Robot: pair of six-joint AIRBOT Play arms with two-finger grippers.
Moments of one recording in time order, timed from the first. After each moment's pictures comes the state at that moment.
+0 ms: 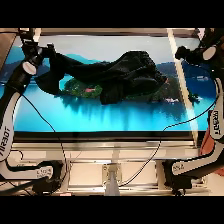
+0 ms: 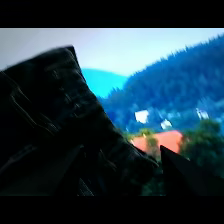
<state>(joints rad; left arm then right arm) 0.04 -1.46 1.30 1.07 -0.09 -0.87 -0.23 -1.67 1.68 -1.34 0.87 1.60</state>
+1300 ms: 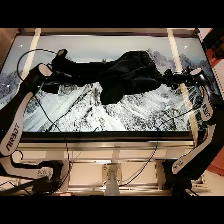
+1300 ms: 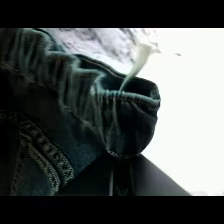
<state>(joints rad) -0.11 -1.56 1.30 1.02 -0.87 -1.20 -0.29 -1.99 1.61 -0.84 0.94 1.65</state>
